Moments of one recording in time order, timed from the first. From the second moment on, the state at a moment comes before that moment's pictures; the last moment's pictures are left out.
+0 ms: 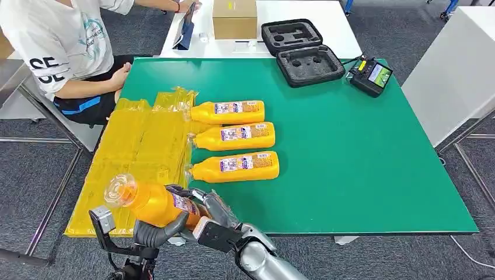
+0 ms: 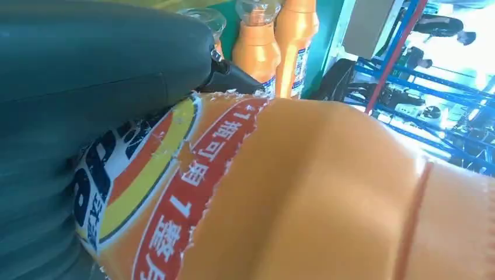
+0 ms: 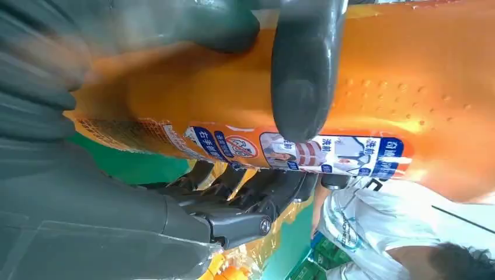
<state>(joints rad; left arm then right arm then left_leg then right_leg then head) 0.15 -0.13 -0.14 -1.53 0.45 -0.12 -0.52 -0.31 0.27 0.57 -0.86 0.32 -0.16 -0.62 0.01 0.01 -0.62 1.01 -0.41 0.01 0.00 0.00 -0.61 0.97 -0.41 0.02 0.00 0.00</state>
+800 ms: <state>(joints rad) 0.13 -0.13 -0.16 -1.55 0.25 0.14 -0.62 -0.25 0.25 0.59 -0.99 0.32 -0.25 -0.63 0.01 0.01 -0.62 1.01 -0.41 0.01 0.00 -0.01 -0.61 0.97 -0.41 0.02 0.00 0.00</state>
